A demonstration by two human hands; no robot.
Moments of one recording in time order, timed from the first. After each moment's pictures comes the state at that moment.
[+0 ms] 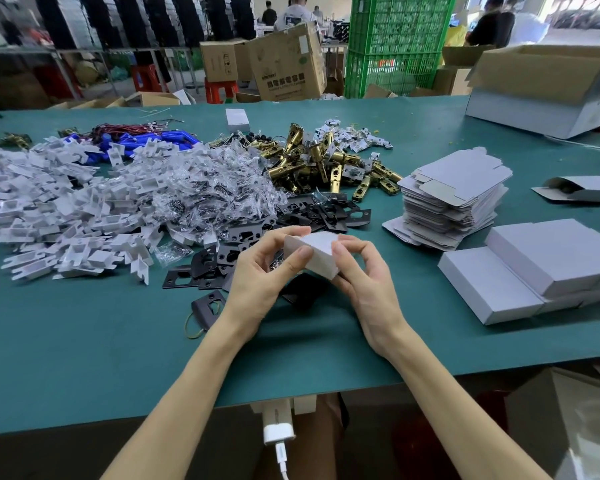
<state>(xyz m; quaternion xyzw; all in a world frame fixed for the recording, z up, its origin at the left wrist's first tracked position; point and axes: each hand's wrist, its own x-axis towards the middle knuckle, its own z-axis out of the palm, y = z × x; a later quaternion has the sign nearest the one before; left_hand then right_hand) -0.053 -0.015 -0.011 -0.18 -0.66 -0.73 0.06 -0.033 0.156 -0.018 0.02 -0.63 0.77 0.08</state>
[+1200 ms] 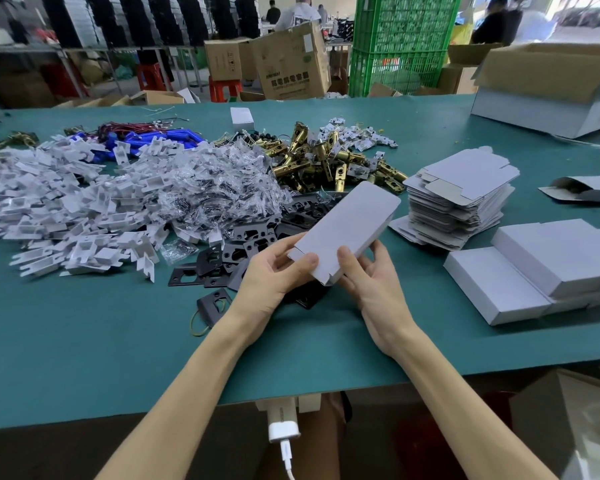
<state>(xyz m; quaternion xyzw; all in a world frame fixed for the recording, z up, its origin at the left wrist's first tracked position) -0.054 -0.012 -0.016 -0.11 -0.60 -0.79 -0.05 -0.035 0.158 -0.018 0.02 -0.59 0.81 0.04</state>
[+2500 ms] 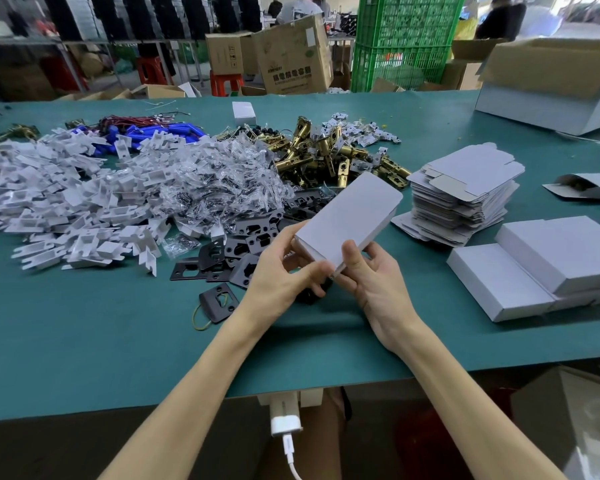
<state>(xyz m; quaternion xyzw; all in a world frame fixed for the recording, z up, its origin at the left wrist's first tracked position) -0.051 -0.006 -0.014 -0.17 -0.65 -0.74 0.00 -0.027 0.154 -0.006 0.05 -0.54 0.84 0.01</state>
